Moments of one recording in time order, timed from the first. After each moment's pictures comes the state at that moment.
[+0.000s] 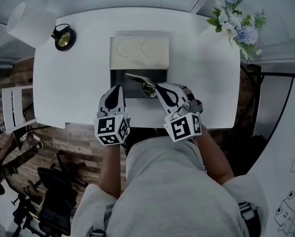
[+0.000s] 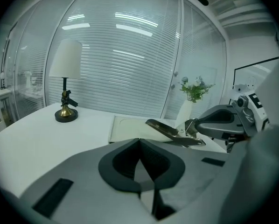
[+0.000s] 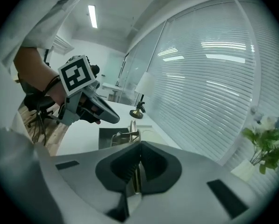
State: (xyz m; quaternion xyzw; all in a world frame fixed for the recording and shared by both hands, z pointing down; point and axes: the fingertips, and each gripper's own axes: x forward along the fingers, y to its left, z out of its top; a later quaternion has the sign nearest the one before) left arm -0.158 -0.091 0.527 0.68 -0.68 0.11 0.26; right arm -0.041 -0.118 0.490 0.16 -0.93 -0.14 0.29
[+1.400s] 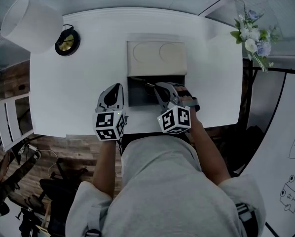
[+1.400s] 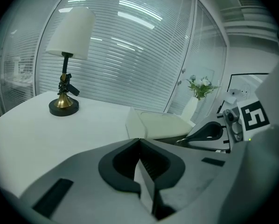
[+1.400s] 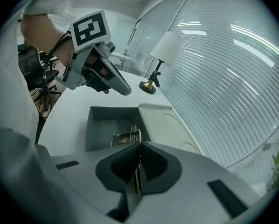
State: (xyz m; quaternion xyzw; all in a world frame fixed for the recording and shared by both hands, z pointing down) left arm -0.247 -0.109 0.571 0.72 -0.62 0.11 0.31; right arm -0.125 -0.124 0.578 0.14 -0.86 -0.16 0.47
